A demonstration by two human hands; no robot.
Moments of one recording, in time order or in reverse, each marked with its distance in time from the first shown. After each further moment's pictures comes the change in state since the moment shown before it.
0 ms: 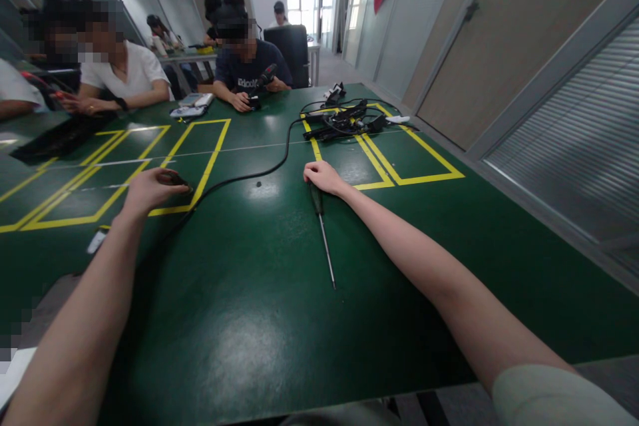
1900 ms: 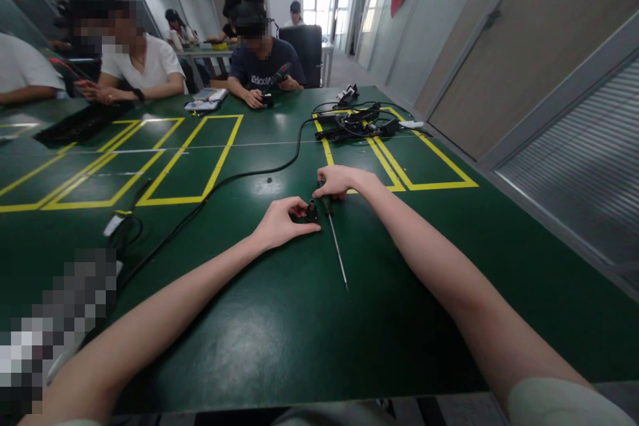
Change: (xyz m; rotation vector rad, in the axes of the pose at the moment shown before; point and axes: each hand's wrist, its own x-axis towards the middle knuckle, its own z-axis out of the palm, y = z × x) left_hand -0.127 0.128 0.132 -0.619 -0.387 0.543; right_hand -0.038 -0.074 -0.052 -0.335 -0.463 0.274
